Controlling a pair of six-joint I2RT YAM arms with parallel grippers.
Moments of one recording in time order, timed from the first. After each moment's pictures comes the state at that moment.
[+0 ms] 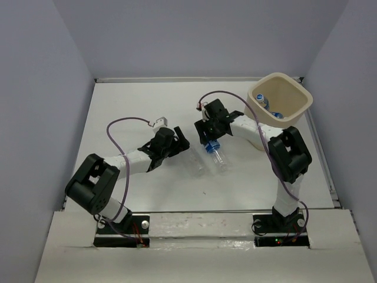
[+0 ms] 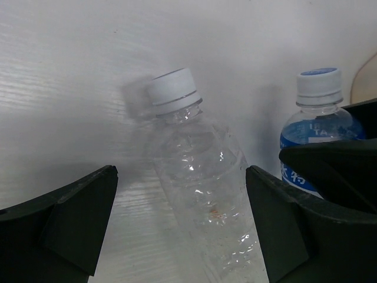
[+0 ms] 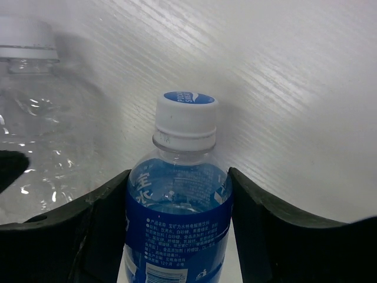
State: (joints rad) left arm -0.61 1.47 0.64 0.17 -0.19 -0.87; right arm 0.60 1.93 1.39 -0.46 -0.08 0.09
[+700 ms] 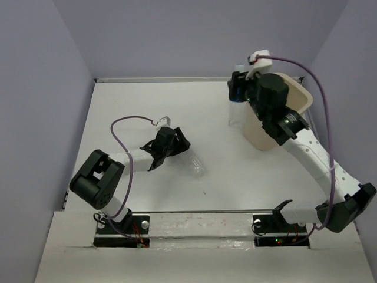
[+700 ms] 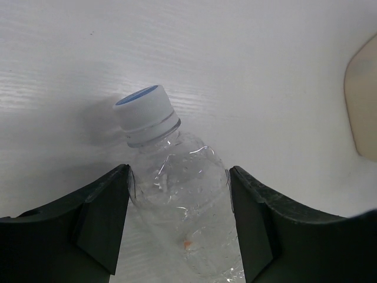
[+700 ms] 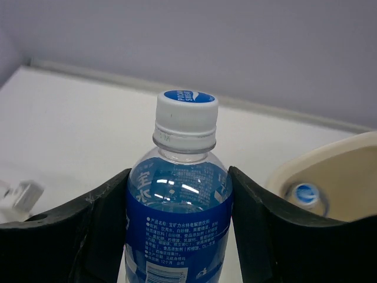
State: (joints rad) left arm -0.61 1.59 0.68 0.27 -0.12 -0.84; right arm 0.61 1.34 1.45 -0.31 0.31 0.06
